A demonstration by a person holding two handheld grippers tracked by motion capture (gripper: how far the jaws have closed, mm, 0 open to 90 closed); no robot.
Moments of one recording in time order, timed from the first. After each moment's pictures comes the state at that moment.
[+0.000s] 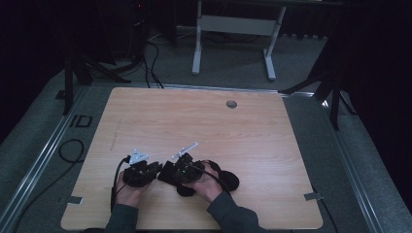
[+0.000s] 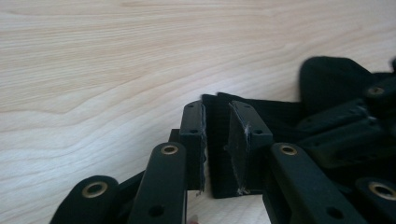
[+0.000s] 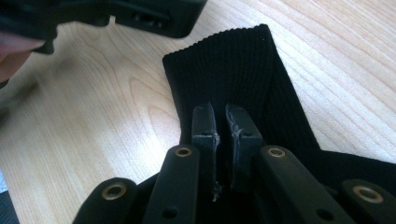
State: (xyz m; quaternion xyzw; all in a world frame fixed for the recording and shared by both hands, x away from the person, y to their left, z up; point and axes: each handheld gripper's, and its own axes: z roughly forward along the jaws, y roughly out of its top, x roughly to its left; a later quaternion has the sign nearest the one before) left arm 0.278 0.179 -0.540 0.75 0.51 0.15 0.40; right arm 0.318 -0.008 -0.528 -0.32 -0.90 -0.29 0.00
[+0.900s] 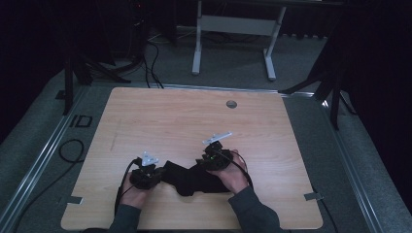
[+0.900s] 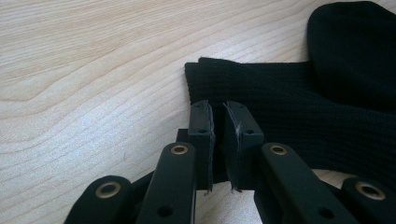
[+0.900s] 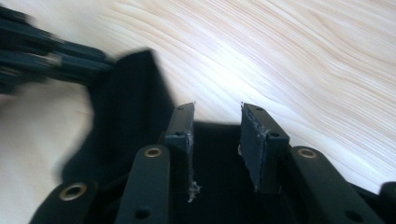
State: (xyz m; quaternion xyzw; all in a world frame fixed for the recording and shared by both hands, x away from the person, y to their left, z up) left arm 0.281 0.165 -0.550 0.79 0.49 0.15 0.34; right arm 0.343 -0.094 -0.502 -0.38 -0.86 -0.33 -0.07
